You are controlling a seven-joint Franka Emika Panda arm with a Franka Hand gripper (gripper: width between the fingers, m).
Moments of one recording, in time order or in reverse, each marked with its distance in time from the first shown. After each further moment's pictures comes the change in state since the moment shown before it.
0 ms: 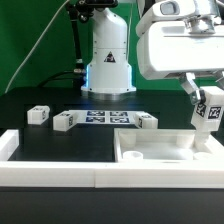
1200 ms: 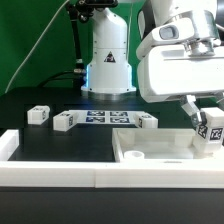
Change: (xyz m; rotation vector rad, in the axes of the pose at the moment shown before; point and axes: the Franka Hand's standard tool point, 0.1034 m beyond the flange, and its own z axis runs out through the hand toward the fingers) arm -0.013 -0.002 0.027 -0.008 0.053 0.016
